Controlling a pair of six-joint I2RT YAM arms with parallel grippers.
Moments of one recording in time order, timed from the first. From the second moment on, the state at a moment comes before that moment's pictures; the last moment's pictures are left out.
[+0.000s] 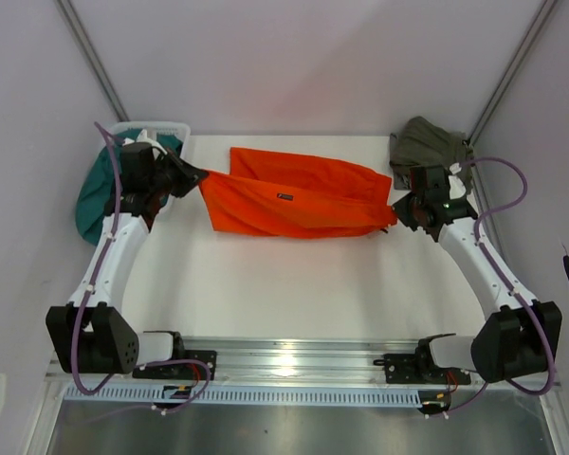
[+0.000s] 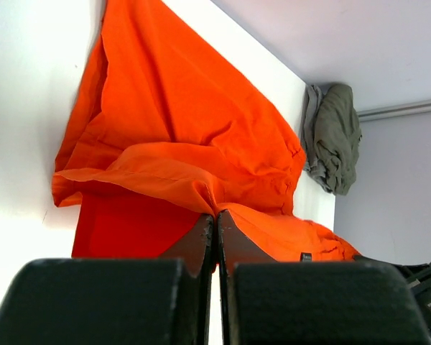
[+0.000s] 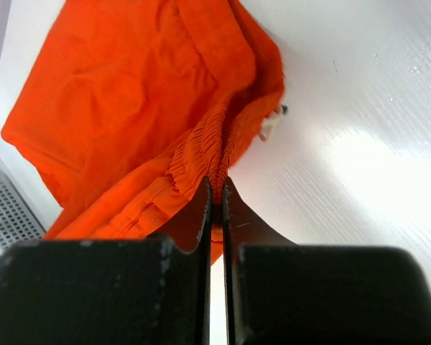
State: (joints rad) left arm 0.01 1.28 1.15 -0.34 0.31 -0.75; right arm 0.20 1.30 1.12 -0.65 0.21 1.03
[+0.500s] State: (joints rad) left arm 0.01 1.46 1.29 -0.33 0.32 -0.75; right arm 0.20 1.47 1.20 -0.66 0.24 1.12
